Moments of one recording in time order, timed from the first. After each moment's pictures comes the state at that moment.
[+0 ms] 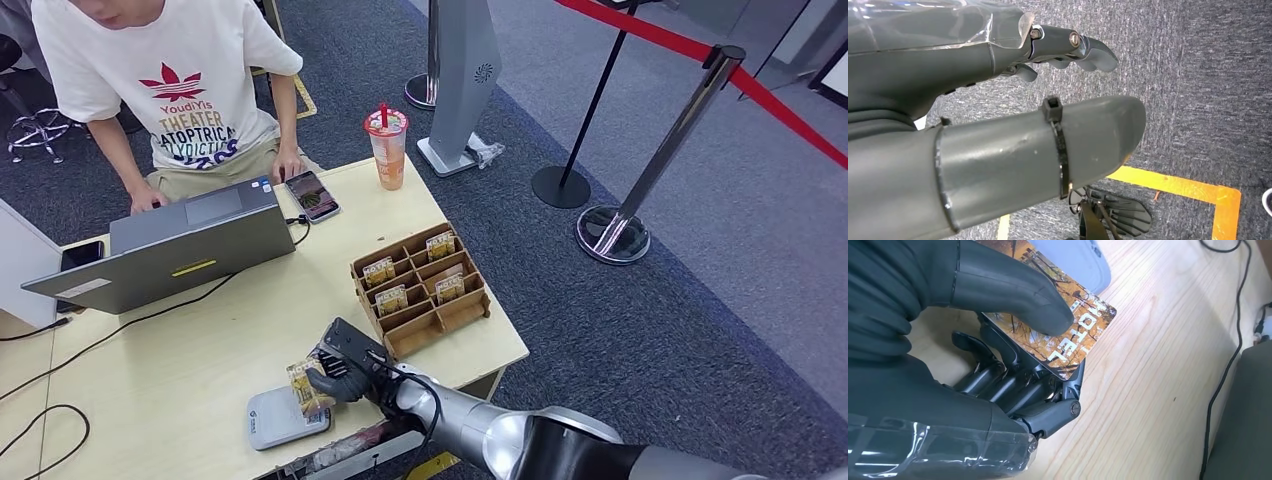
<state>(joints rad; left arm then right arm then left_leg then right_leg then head) -0.09 -0.10 1.26 -0.20 -1.11 0.17 -0.07 -0.48 0.07 0.71 -0.50 -0.32 0.07 -0.44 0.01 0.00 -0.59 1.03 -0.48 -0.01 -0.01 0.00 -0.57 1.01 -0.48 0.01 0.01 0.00</state>
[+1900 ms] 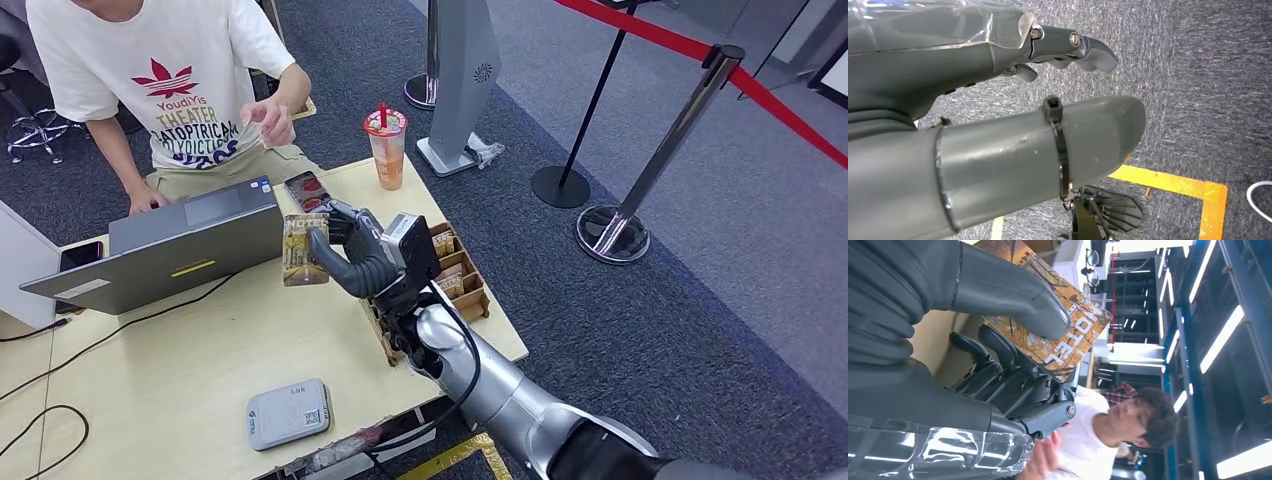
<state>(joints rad) -0.10 -0.10 1.26 -0.20 -1.11 0.15 -0.08 -0.40 -0.02 0.41 -1.34 -0.25 0.01 -0.47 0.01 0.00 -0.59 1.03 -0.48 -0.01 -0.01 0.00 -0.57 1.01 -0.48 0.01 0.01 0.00</state>
